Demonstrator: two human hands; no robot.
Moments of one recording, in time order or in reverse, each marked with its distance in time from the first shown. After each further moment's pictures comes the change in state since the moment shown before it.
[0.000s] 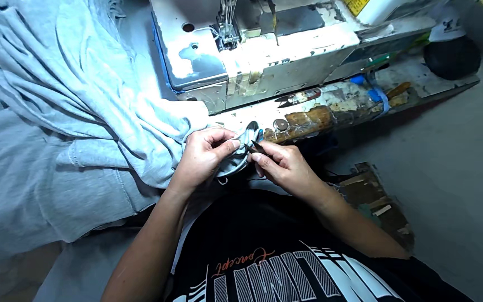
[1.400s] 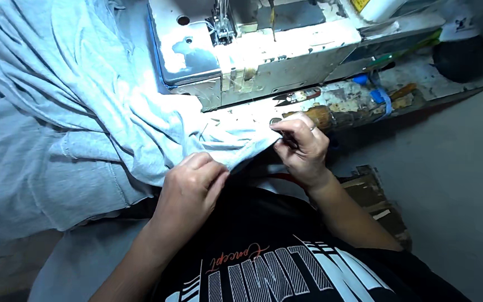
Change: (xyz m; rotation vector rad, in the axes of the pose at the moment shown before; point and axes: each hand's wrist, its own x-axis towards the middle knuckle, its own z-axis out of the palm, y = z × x) left_hand -0.058 0.037 0.009 0.754 0.049 0.240; right_hand 0.017 0.029 -0.024 -0.374 0.452 -0.584
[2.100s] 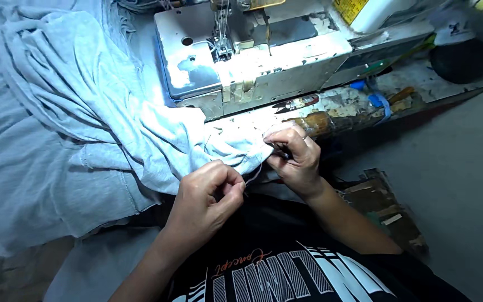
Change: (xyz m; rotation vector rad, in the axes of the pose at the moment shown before) left_hand 0.005 0.015 -0.006 -0.506 0.004 -0.108; right_hand 0.003 -0.014 0.011 0.124 0.057 0.012
